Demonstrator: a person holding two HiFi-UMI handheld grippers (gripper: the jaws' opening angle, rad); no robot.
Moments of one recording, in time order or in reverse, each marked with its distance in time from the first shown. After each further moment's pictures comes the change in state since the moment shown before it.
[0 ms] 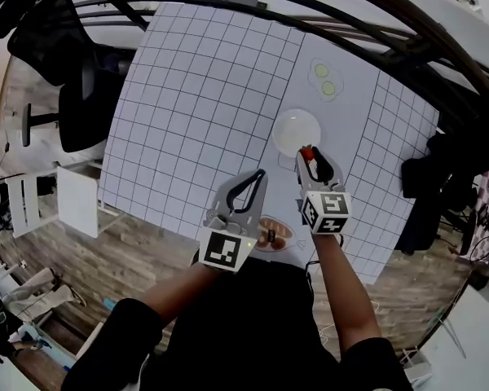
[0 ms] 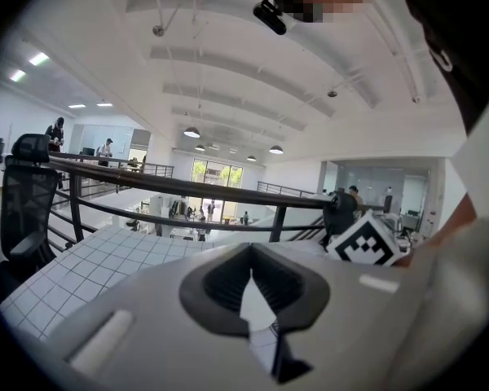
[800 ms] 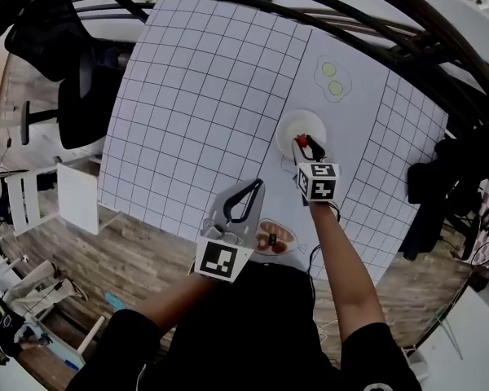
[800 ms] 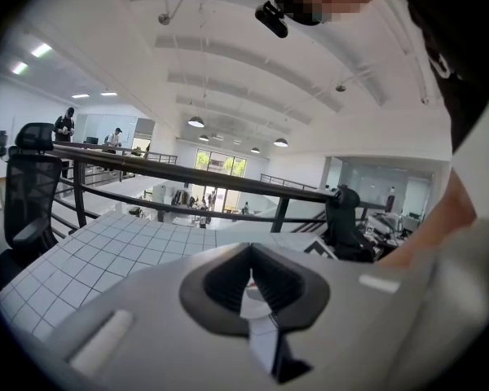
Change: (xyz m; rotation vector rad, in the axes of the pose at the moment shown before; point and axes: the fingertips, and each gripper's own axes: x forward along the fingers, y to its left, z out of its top) left arm 0.001 0.010 -0.021 -0.047 0.060 0.018; right arm 0.098 -0.031 -0.082 -0.027 0.249 0.004
